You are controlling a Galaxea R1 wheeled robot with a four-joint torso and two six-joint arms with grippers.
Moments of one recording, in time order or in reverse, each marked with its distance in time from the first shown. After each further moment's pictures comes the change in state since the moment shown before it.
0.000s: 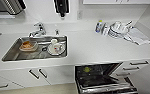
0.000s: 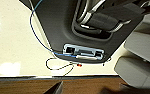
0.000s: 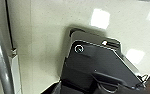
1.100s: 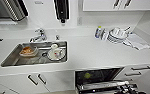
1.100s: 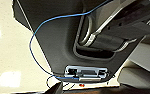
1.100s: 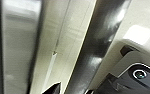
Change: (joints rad) left arm 0.008 -0.012 0.001 -0.007 0.021 -0.001; right arm 0.271 0.194 -0.182 -0.016 -0.094 -0.128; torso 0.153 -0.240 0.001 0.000
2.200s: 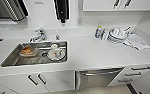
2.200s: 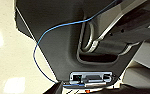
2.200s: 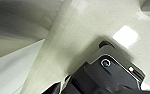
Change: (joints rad) left arm -0.022 -0.008 -0.016 0.005 0.003 0.056; right arm -0.108 -0.294 0.298 0.015 -0.061 -0.226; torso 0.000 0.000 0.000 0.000
